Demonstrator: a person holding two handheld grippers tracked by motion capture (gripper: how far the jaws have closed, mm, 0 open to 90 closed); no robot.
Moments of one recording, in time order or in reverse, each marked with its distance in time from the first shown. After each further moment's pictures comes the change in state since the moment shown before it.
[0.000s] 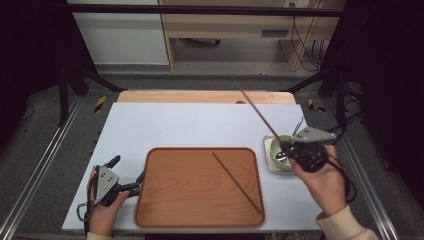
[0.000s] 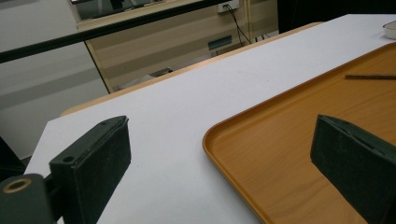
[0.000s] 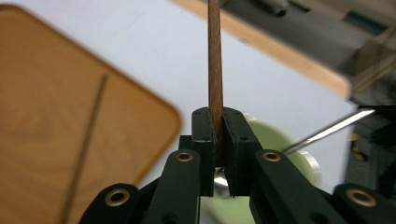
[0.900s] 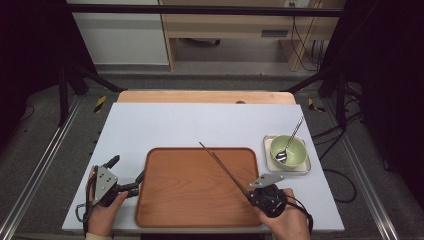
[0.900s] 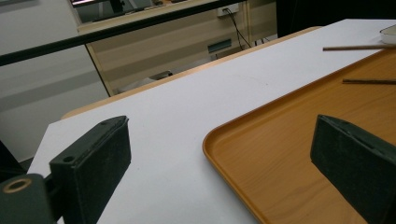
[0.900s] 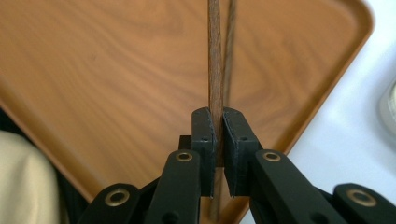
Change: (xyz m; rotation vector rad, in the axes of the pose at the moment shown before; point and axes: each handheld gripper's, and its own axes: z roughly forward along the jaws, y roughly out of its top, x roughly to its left) left arm 0.000 0.002 -0.002 -0.008 -0.001 0.001; right arm 0.107 -0.061 0.037 0.229 0.198 0.020
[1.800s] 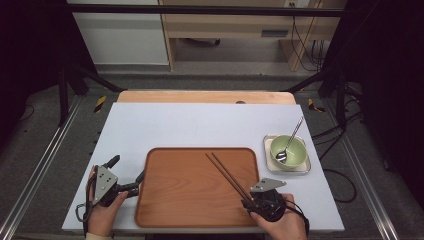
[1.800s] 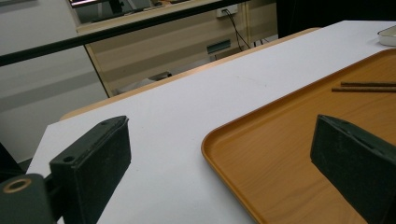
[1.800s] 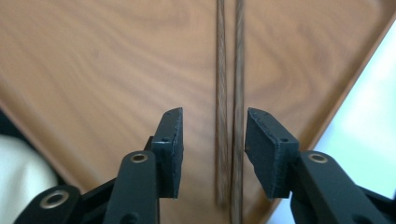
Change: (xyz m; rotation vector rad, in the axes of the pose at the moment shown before) left arm 0.000 0.001 -0.001 -0.006 -0.004 -0.005; right arm -0.004 -0.012 0.013 -0.076 0.025 0.033
